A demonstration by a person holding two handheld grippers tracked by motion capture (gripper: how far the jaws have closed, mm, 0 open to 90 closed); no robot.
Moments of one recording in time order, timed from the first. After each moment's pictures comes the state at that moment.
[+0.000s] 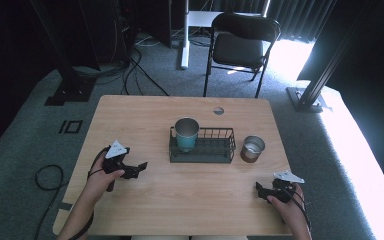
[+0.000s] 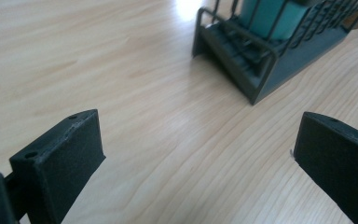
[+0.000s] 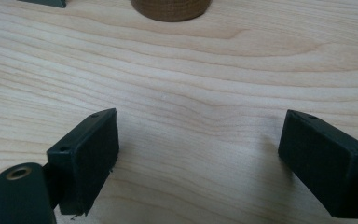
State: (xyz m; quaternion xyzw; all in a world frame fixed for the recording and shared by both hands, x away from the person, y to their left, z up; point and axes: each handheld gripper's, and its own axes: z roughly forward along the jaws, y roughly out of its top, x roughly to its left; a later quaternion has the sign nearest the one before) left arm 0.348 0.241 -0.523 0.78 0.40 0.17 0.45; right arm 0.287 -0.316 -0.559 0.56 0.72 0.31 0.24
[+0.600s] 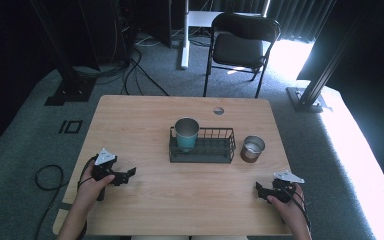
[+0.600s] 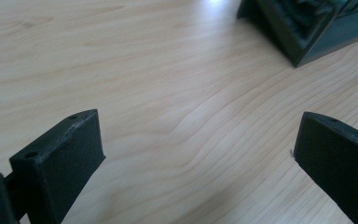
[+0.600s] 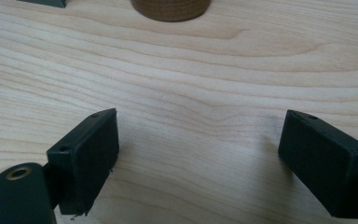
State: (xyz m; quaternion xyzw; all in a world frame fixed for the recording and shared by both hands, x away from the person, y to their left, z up) left arm 0.330 0.273 -0.544 0.76 0.46 0.18 0.42; right arm 0.287 -0.316 -0.559 0.56 0.72 0.31 0.24
